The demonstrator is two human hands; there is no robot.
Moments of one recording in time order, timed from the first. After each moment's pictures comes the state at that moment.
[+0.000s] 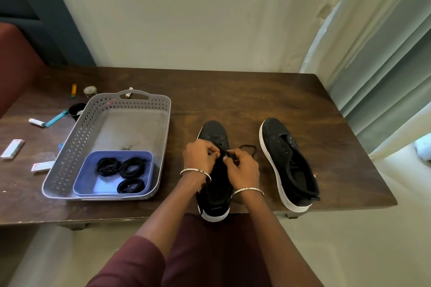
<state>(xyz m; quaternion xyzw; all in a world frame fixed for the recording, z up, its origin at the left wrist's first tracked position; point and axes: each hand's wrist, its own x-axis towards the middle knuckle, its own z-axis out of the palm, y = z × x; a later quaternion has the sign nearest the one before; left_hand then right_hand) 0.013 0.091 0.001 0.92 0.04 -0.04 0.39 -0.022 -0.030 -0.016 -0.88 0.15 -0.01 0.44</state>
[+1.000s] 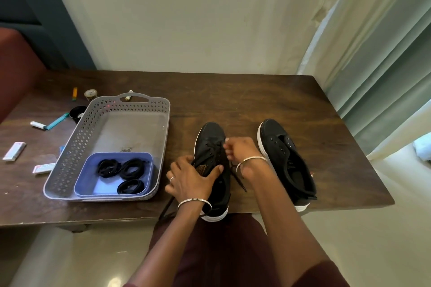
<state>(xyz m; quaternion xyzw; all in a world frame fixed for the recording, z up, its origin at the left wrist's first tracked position) -0.045 0.088 -0.009 0.90 0.25 -0.02 0.36 0.017 -0.031 0.027 -0.69 0.25 0.11 0.67</state>
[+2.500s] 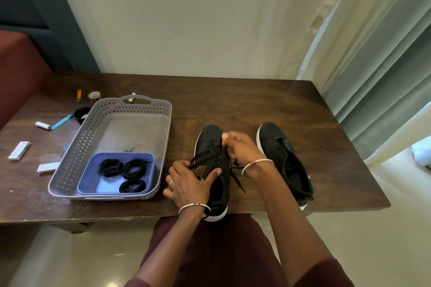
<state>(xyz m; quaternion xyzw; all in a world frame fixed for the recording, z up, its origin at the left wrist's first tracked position) -0.054 0.086 -0.027 0.90 0.26 0.06 0.35 0.008 -0.044 0.043 -0.77 0.09 0.14 0.61</state>
